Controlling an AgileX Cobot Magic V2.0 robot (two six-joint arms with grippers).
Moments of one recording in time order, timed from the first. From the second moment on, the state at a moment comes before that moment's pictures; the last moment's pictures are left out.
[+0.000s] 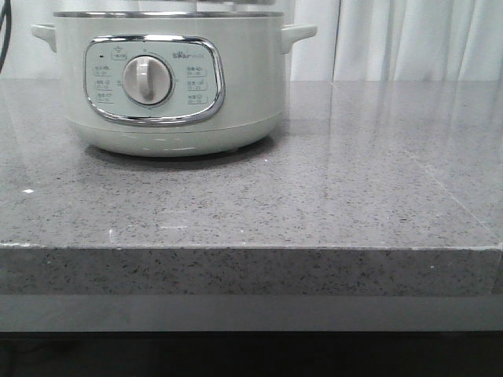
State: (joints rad) left arm -0.46 1.70 -1.50 -0.06 0.20 0.04; right arm 0.48 0.67 -0.88 0.21 0.55 -0.09
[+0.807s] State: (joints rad) left arm -0.46 1.72 -1.50 -0.10 0.20 0.04; right arm 0.48 0.67 -0.88 0.21 0.54 -0.09
